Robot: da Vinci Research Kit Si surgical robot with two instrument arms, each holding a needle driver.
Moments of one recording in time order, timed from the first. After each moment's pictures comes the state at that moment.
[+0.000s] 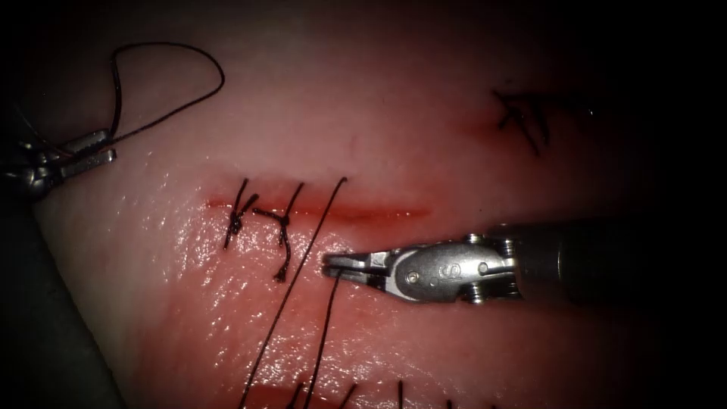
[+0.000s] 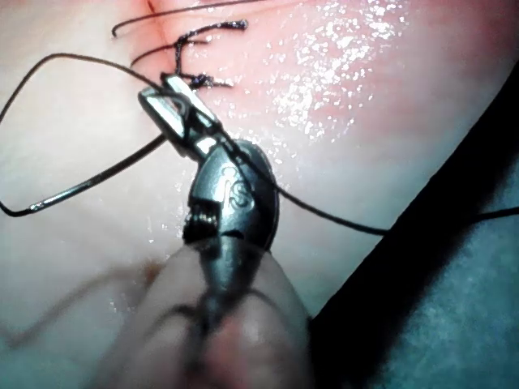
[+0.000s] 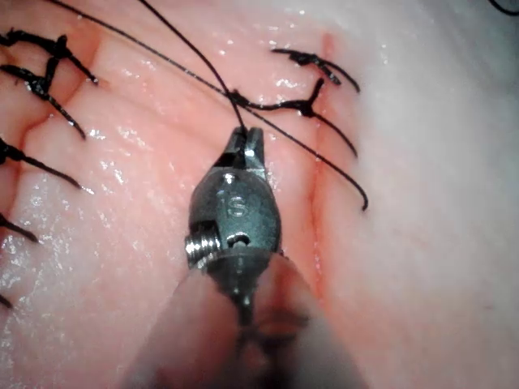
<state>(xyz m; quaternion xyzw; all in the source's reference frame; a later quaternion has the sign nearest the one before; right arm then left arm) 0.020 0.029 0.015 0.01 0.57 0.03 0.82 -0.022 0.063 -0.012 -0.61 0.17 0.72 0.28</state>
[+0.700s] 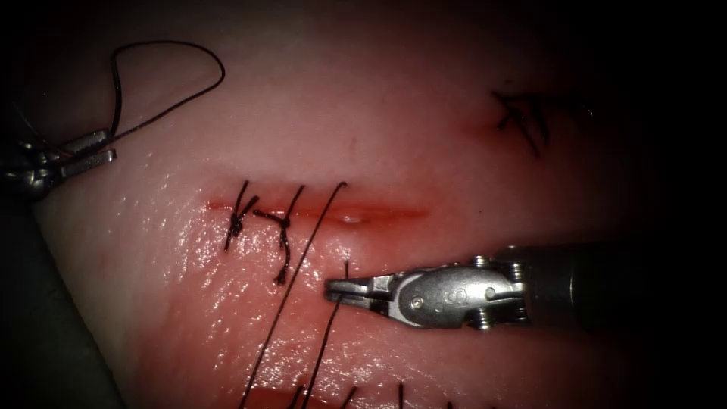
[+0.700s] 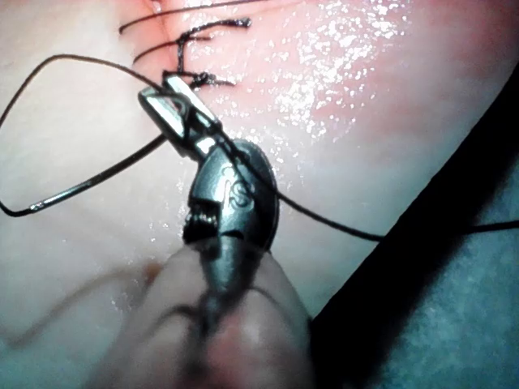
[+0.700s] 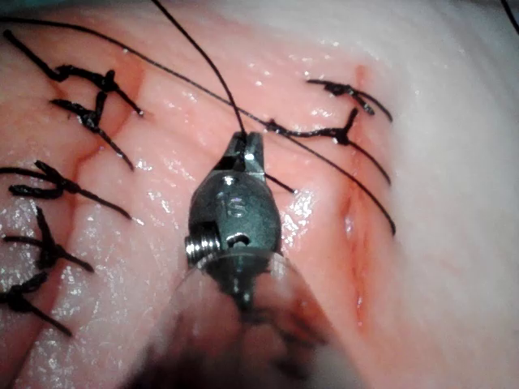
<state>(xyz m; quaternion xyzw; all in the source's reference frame) 0.021 0.025 0.011 0.04 0.56 0.00 0.83 -0.022 0.063 -0.012 -0.61 0.17 0.72 0.28</state>
